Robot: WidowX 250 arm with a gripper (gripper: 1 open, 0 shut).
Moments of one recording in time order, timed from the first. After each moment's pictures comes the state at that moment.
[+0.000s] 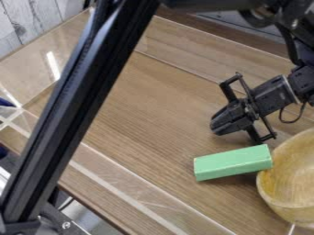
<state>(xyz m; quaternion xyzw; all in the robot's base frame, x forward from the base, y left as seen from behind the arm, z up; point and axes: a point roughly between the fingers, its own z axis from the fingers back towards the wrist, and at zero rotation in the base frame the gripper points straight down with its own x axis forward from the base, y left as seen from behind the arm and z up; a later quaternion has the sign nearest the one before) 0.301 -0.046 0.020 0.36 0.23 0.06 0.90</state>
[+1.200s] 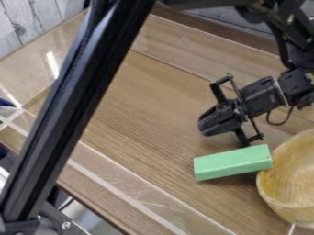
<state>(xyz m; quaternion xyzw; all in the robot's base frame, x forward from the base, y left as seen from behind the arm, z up) 0.285 -0.032 0.025 0.40 0.25 0.11 0.88</state>
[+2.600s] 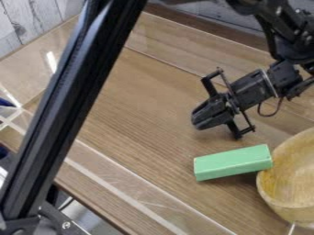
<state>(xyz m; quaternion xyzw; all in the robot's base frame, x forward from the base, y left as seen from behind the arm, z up) 0.285 -0.015 0.034 0.40 0.28 0.13 0.86</state>
